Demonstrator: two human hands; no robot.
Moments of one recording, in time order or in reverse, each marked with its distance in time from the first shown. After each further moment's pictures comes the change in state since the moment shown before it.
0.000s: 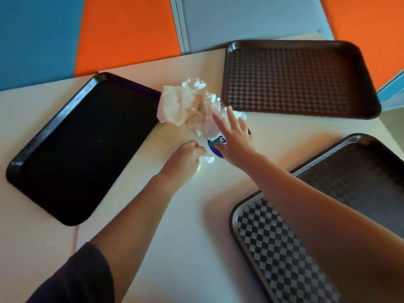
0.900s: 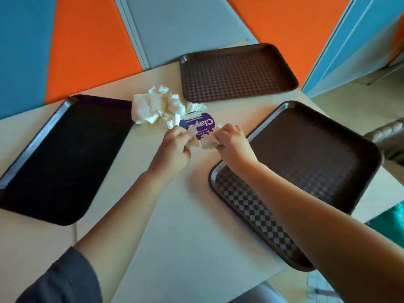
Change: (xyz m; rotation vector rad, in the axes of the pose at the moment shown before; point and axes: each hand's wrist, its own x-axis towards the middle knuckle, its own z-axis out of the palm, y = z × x) left_hand -0.065 0.051 -0.015 -0.024 0.291 0.352; right_hand -0.138 -0.007 -0.023 0.075 0.363 0.033
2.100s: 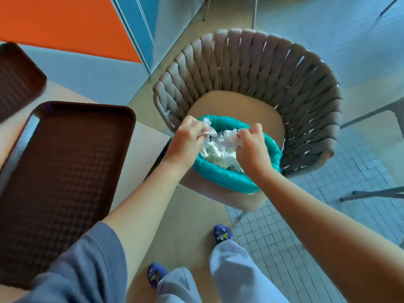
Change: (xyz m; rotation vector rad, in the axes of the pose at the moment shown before) left_hand -0.016 0.466 0.349 -0.194 -0.480 0.438; right_hand -0.371 0.408 -0.184 0.024 0.331 0.942
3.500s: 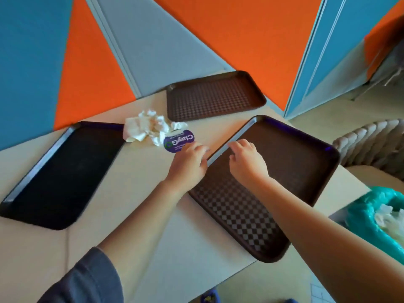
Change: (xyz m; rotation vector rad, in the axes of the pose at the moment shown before) left_hand -0.281 -0.216 -0.303 0.276 0.309 -0.407; right_hand -0.158 -0.414 0.130 -0.079 -0.305 -0.719
